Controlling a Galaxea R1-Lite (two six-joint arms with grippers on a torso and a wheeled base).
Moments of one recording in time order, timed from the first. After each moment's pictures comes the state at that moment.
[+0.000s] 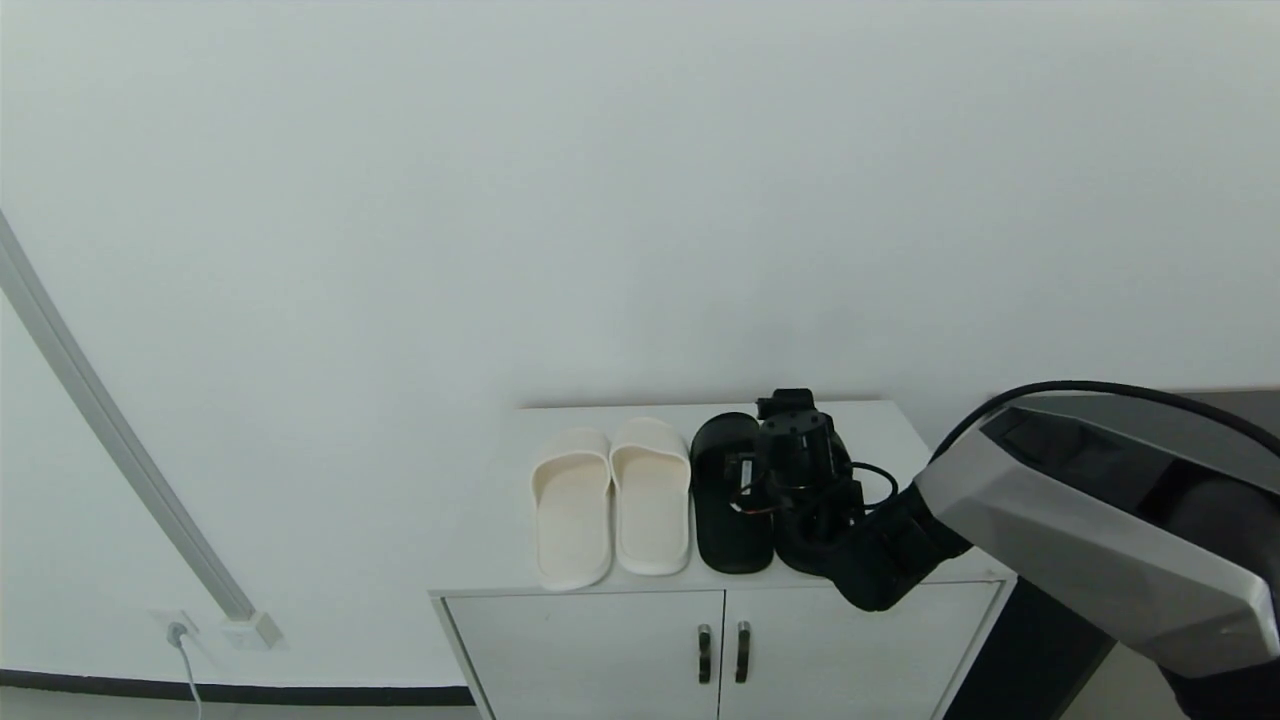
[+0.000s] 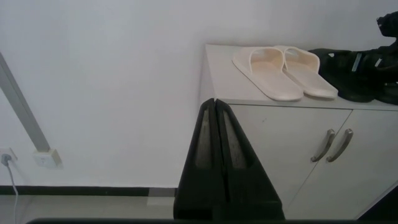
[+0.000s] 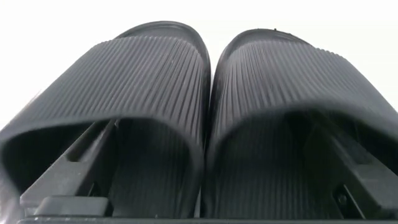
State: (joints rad) left arm 0.00 0.00 0.00 0.00 0.04 -0.07; right arm 0.62 2.42 -1.33 -0.82 -0.57 0.21
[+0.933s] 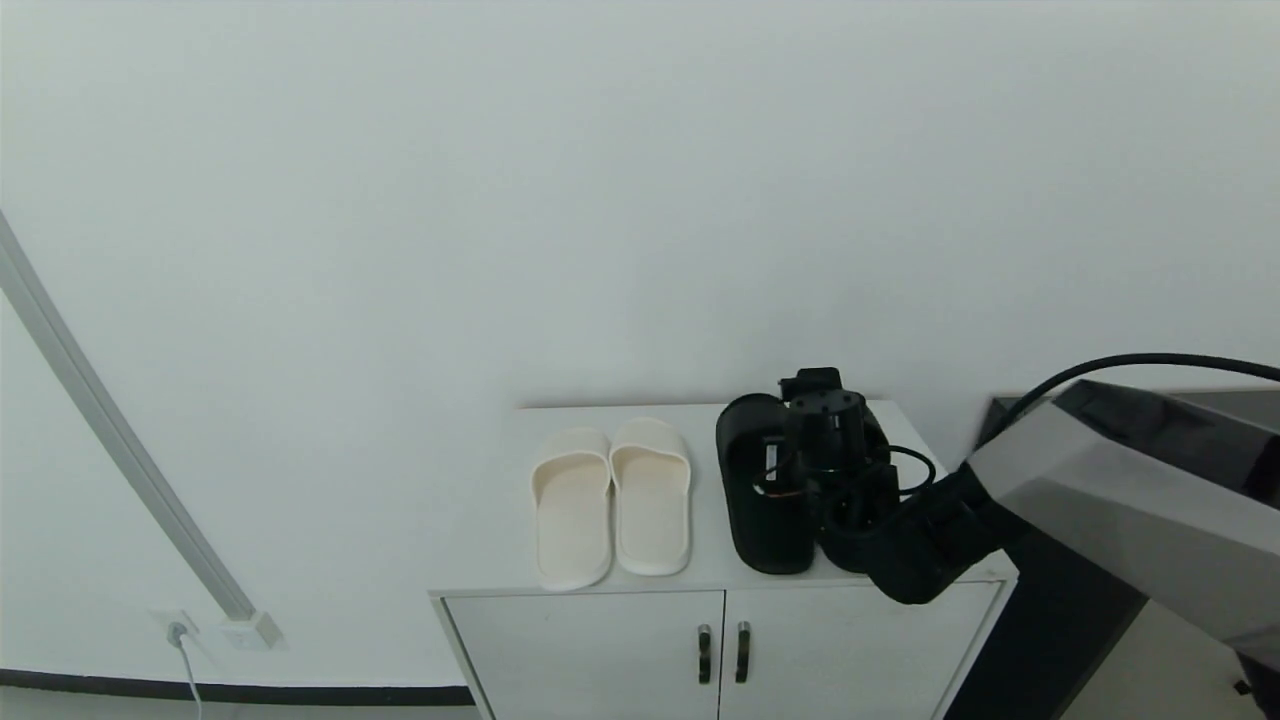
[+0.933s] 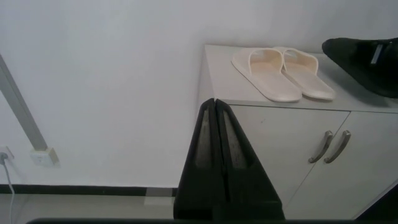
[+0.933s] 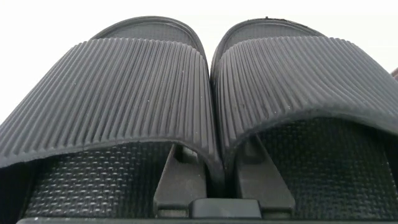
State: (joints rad) left arm 0.00 0.00 0.00 0.00 0.04 -0.09; right arm 0.62 2.28 -1.20 -0.82 -0.62 0.15
